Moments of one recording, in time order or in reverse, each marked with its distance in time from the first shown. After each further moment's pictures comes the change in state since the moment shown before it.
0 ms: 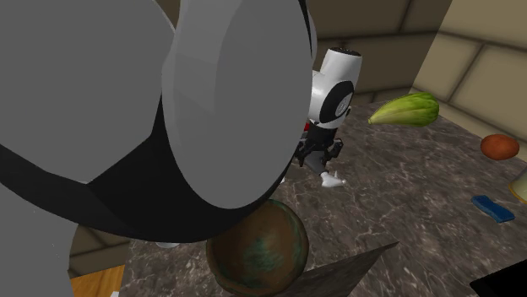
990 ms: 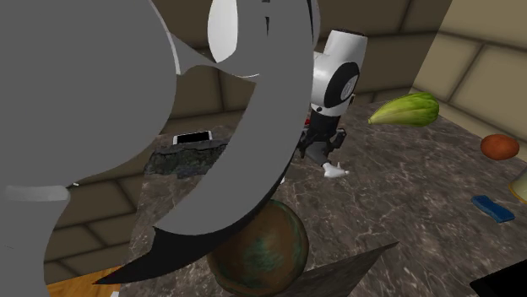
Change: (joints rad) arm 0.006 -0.042 -0.010 0.035 -0.023 -0.074 0.018
